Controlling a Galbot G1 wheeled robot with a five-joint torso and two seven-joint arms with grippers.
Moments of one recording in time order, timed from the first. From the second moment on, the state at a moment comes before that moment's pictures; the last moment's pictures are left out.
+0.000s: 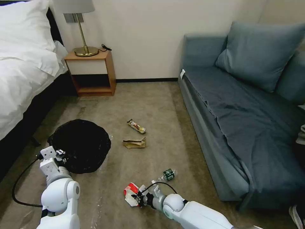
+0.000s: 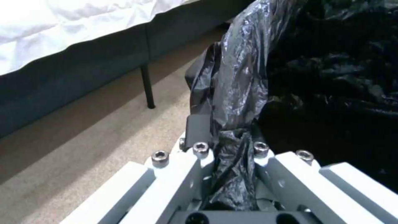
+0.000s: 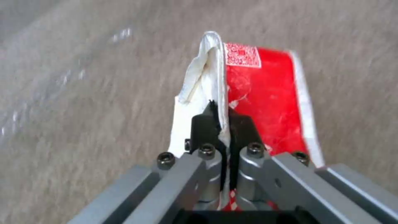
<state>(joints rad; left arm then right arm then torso) 1.29 -1.52 -0.80 -1.98 -0.19 0.40 -0.42 -0.76 1.27 -0.63 1.09 0.65 -0.09 -0.19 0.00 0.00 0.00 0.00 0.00</state>
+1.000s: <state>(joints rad) 1.24 -1.51 -0.79 -1.94 -0.22 0.41 -0.41 -0.54 1.30 -0.43 1.44 0.72 0.04 0.02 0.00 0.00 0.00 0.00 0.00</state>
